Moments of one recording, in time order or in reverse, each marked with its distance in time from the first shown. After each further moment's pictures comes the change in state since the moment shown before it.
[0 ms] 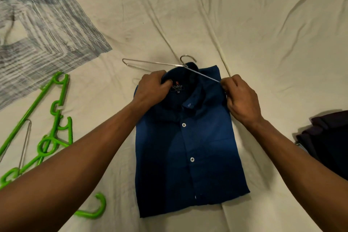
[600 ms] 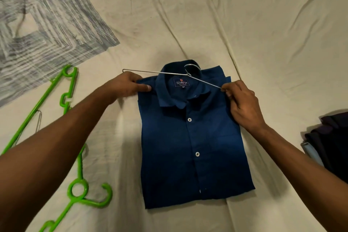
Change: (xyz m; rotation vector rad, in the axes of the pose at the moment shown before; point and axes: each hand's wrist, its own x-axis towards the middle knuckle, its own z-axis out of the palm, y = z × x) left_hand -0.001 -0.077 -0.060 -0.135 -0.357 -0.257; right_hand -0.022 -0.005 0.013 0.181 -0.006 -0.025
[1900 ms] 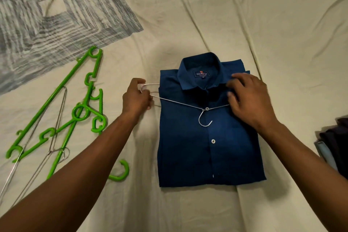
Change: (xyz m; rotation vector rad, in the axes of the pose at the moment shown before) left_hand -0.058 -0.056 0.069 -0.587 0.559 -0.142; right_hand -0.001 -0.056 -0.002 -0.317 -0.134 -0.124
